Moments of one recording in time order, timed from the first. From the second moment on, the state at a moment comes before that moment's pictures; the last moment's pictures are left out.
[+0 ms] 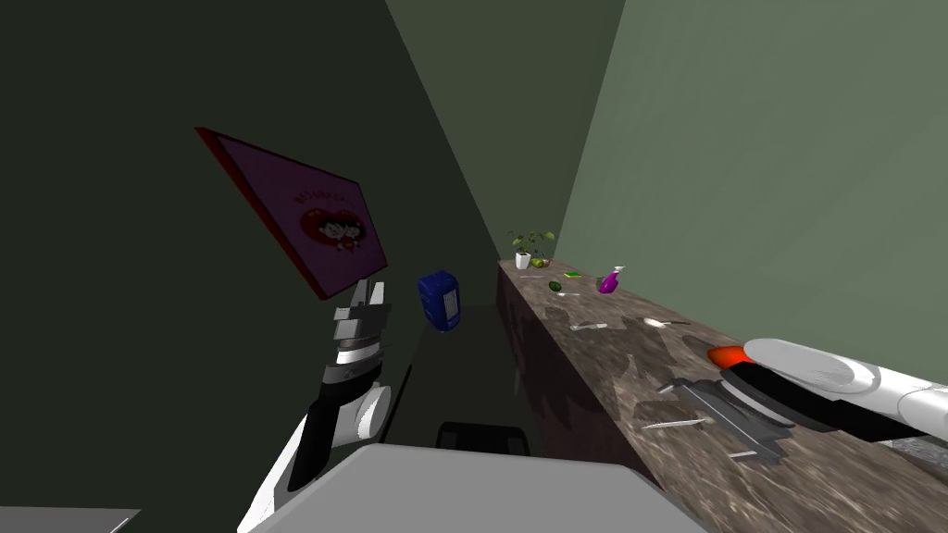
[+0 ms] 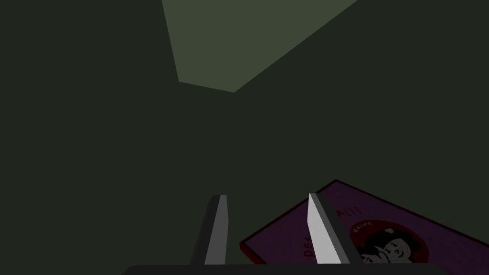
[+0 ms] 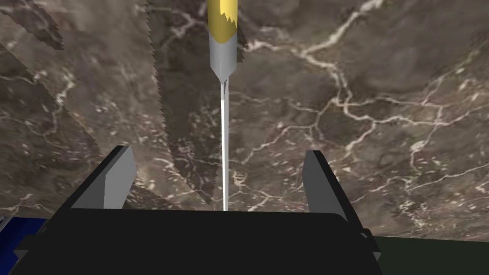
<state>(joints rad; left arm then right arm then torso) 0.47 0.02 0.07 -2.31 -0.01 -0.59 0.07 -0.11 -1.47 0.55 -0.98 1.26 -1.22 0.72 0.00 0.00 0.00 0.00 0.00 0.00</state>
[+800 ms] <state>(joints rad) 0.47 0.02 0.07 -2.31 -0.01 -0.59 0.07 -0.10 -1.43 0.55 -0.94 1.29 -1.19 0.73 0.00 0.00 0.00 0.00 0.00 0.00</state>
